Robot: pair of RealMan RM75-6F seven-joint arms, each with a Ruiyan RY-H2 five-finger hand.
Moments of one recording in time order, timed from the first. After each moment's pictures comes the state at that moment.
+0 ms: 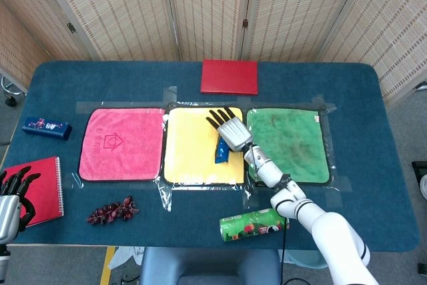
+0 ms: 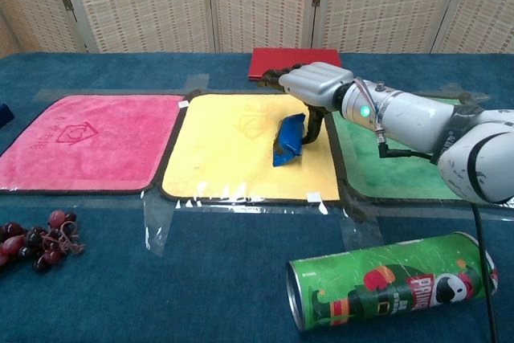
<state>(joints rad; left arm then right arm) -0.05 -1.15 -0.05 -1.60 1.47 1.53 0.06 1.06 -2.01 0.16 -0.46 -1.48 0.75 0.12</state>
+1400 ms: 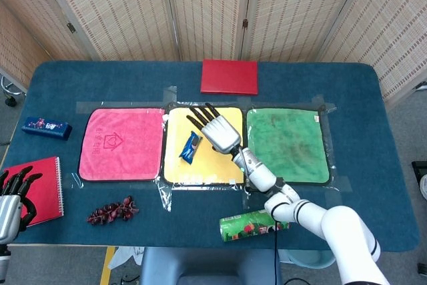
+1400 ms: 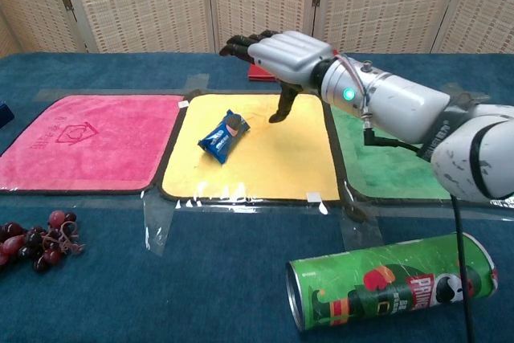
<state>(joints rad) -0.06 -1.15 -0.06 -1.59 1.48 1.52 0.03 1.05 -1.88 0.19 -0.78 -1.43 0.91 -0.06</state>
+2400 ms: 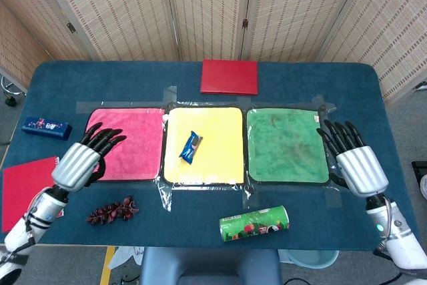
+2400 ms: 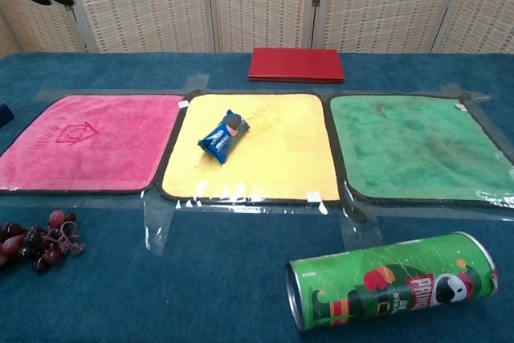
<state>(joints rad) -0.51 -1.10 -0.16 -1.61 1.70 1.17 -0.07 0.39 -1.01 -0.03 -1.76 -1.49 1.44 -0.23</state>
